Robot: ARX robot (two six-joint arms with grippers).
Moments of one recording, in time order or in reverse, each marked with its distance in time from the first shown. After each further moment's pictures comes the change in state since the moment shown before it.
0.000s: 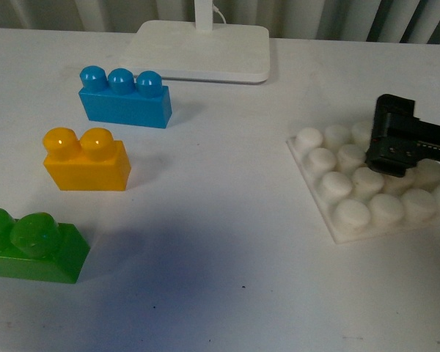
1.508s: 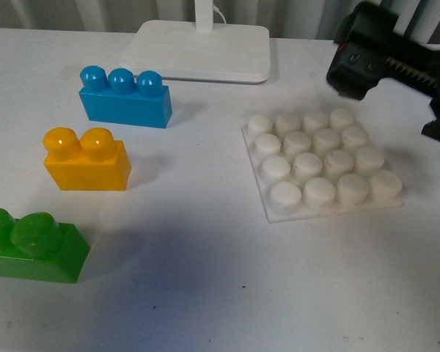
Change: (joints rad) left arm 0.000 0.000 0.000 0.000 0.000 0.000; right arm 0.110 -0.105 0.049 0.011 0.095 0.203
